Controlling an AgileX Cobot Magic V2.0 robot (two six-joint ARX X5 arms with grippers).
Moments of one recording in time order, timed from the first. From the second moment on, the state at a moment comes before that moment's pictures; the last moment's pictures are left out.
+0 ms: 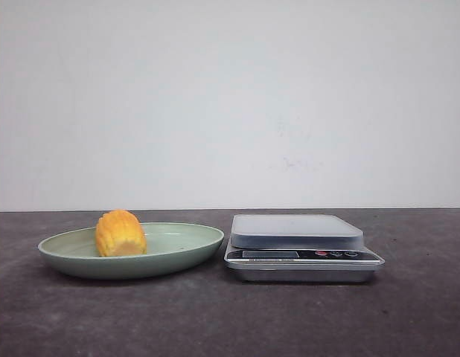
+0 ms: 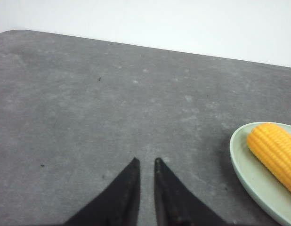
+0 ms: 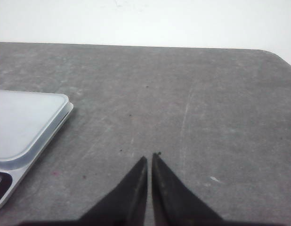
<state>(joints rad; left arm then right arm) 0.02 0.00 0.03 -0.18 -0.03 -0.12 0.02 0.01 0.02 -0.17 -0.07 0.03</state>
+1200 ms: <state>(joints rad) 0.02 0.01 0.03 -0.18 -0.03 -0.12 0.02 0.01 0.02 -0.15 -0.08 0.03</state>
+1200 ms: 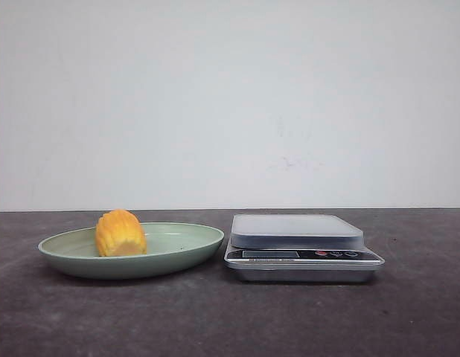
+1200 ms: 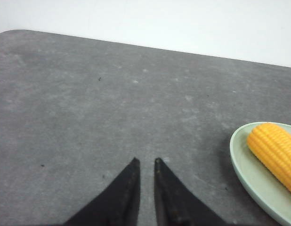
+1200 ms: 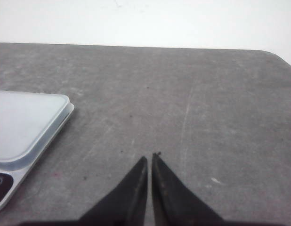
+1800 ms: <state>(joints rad) 0.02 0.01 0.03 -0.18 -0.03 -0.14 0.02 0.01 0.02 -0.17 -0.05 0.06</state>
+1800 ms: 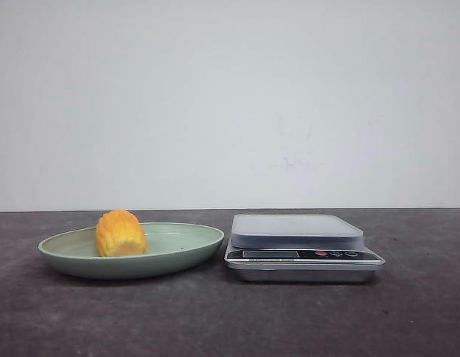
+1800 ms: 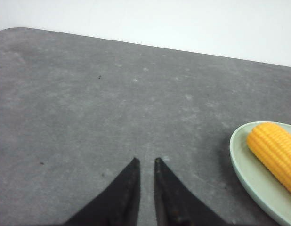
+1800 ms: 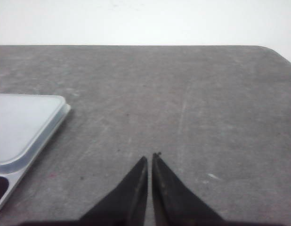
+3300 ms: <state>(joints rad) -0.40 1.26 0.90 -0.28 -0.02 -0.36 0.09 0.67 0.91 -0.57 -0.16 0.23</state>
